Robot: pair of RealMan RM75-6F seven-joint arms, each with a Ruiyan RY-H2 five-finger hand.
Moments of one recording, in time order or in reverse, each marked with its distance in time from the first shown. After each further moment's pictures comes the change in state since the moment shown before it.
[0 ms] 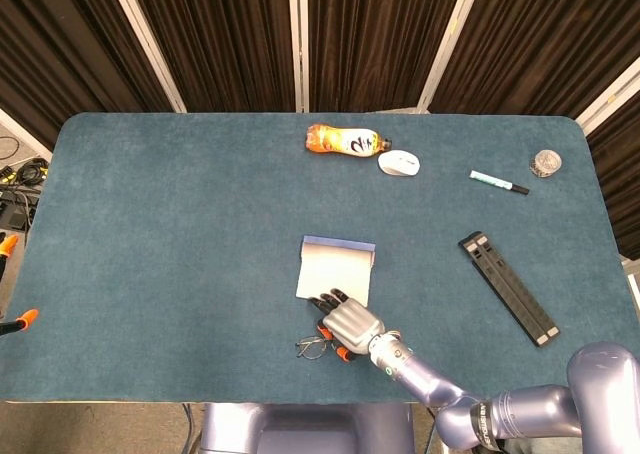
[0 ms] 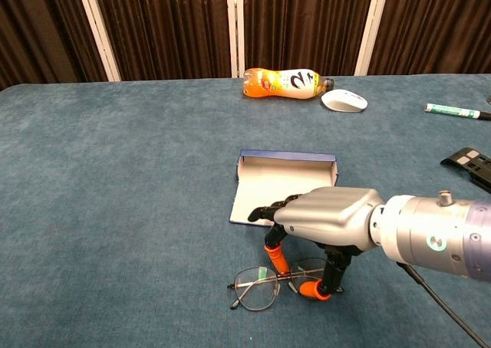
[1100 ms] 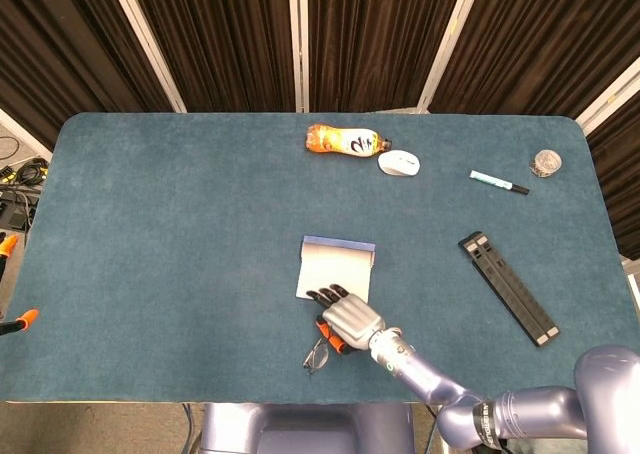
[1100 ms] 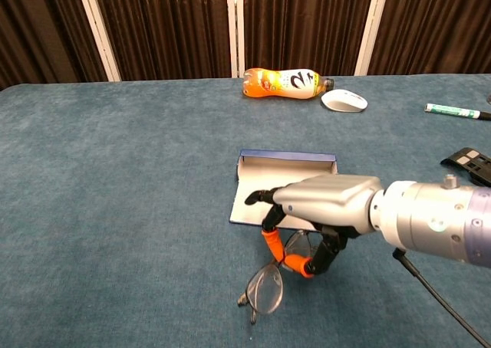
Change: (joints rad) left arm -0.001 0.002 0.002 -0.002 0.000 0.001 -0.003; right arm -0.023 0.016 0.043 -0.006 -0.030 0.005 0.127
